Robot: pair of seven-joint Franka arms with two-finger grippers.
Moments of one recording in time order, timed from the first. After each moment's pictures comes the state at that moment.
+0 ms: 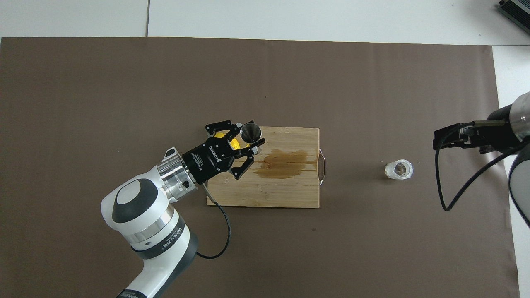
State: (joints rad) left arm -0.51 0.09 -0.07 -2.24 -2.46 2.34 -0.58; right arm 0.02 -0.04 0.02 -1.67 0.00 1.59 0.13
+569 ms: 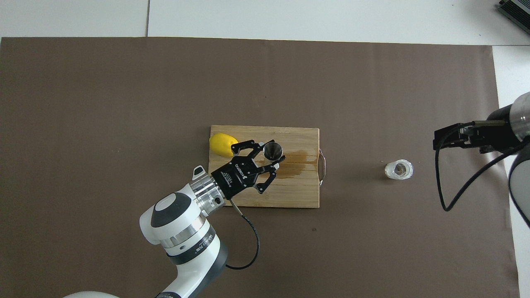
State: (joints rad) left arm -0.54 0.17 -0.10 -2.24 -2.53 2.34 -0.47; right arm 0.02 -0.04 0.02 -1.67 0.00 1.59 0.13
